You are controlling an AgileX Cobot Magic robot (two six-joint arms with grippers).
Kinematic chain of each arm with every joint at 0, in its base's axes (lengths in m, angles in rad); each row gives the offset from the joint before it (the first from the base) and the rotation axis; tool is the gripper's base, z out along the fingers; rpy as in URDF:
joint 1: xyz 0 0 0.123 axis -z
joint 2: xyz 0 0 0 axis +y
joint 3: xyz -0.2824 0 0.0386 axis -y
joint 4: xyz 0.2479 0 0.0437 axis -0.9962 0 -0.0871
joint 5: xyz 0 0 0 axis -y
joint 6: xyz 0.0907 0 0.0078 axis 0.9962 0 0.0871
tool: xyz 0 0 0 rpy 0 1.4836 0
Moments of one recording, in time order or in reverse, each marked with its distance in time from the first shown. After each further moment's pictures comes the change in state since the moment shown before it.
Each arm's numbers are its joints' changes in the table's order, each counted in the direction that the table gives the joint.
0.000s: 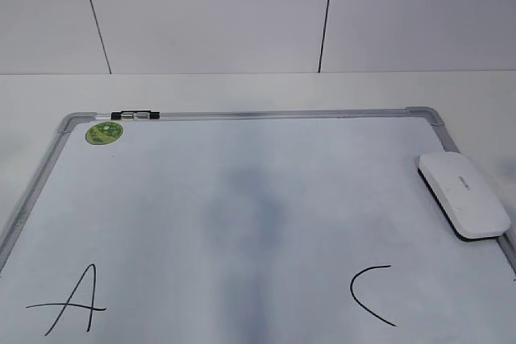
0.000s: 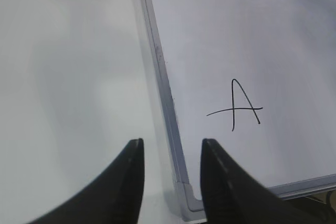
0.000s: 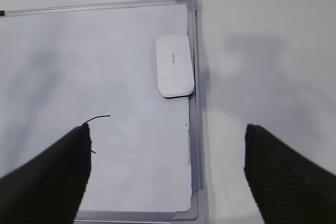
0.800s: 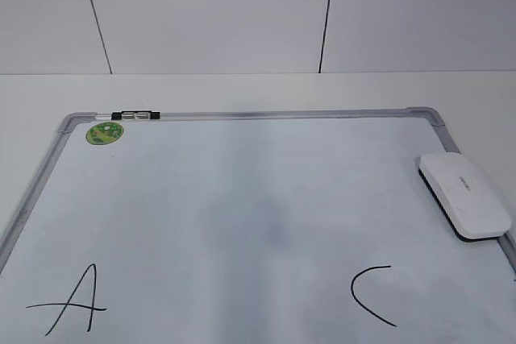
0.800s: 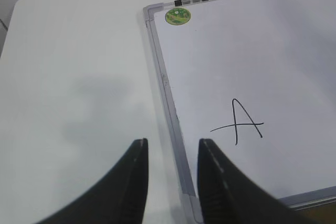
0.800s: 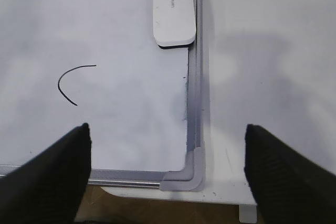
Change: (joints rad) left arm 0.000 -0.367 -0.094 -0.006 -0.010 0.011; right arm 0.000 -0.227 -0.276 -0.018 -0.003 -0.042
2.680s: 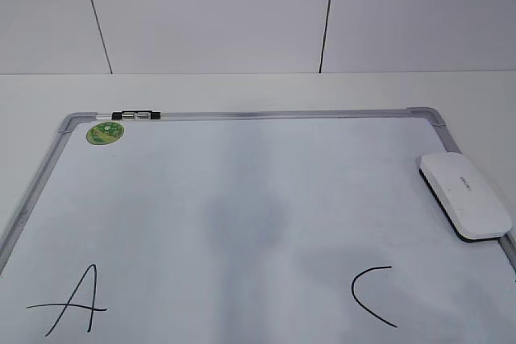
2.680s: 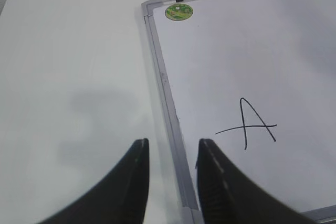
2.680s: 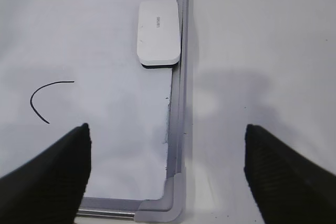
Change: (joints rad) left arm 0.000 -0.154 -0.251 0.009 0.154 0.002; right arm 0.000 -0.128 -0.137 0.062 0.115 -0.050
